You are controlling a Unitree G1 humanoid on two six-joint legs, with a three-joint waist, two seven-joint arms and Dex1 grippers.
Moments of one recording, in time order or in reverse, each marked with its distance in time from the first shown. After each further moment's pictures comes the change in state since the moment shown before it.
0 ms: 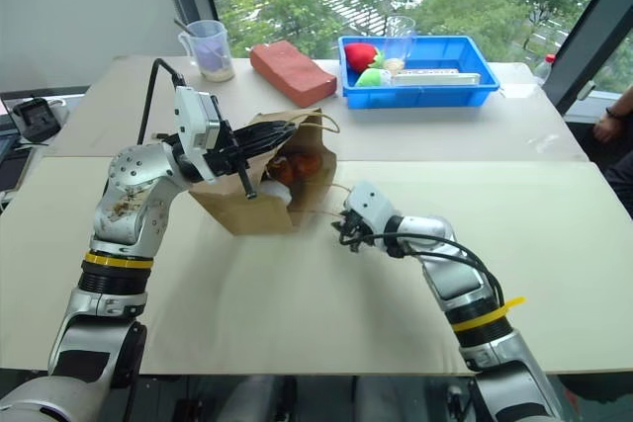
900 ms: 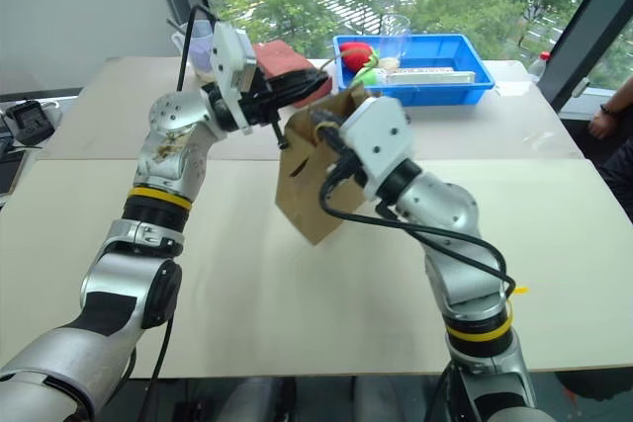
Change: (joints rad) left arm -0.320 -0.104 -0.009 0.525 0.073 -0.165 -0.088; right arm -0.067 0.127 -0.074 -0.492 0.074 0.115 -0.247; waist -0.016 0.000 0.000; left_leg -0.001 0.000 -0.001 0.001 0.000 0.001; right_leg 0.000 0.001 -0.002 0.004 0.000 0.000
